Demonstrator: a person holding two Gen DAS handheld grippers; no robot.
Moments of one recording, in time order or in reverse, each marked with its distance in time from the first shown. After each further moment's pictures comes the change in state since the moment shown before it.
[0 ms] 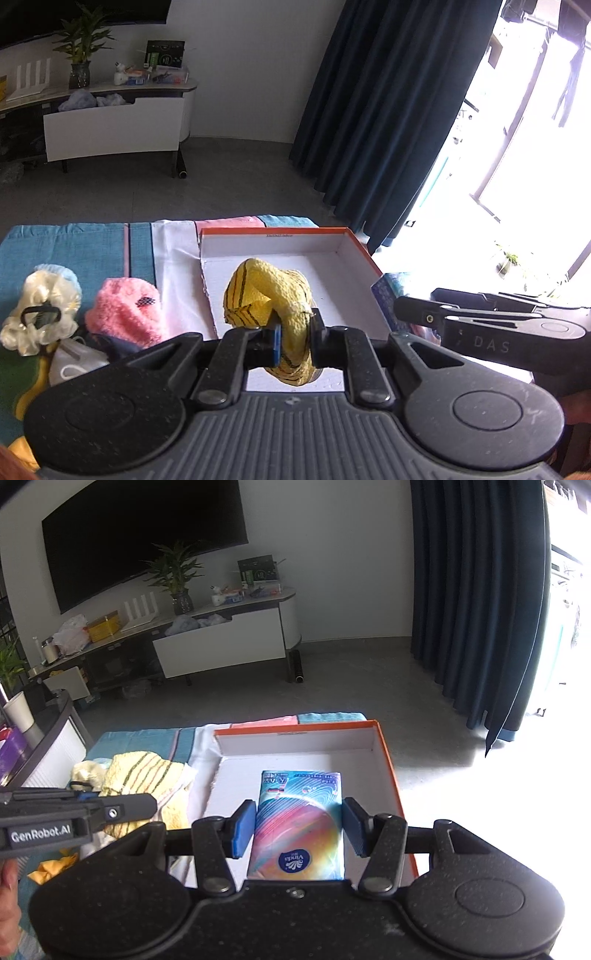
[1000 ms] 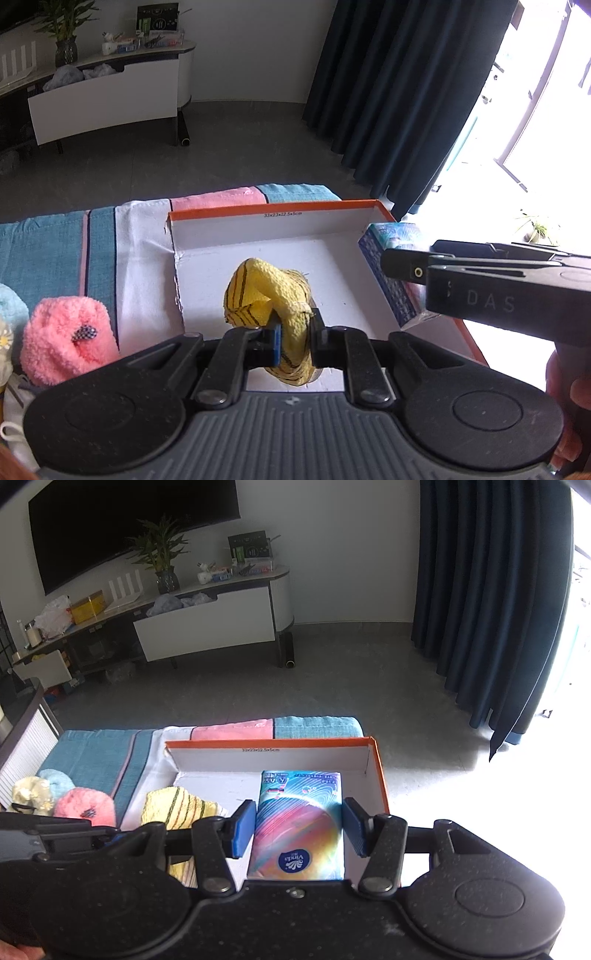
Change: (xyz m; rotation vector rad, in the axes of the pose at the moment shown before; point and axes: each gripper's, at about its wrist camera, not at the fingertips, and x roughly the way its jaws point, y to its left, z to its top) left arm 0.094 -0.012 0.022 0.014 0.126 0.065; right arm 0.091 -0.021 0.040 -0.031 0.073 -0.026
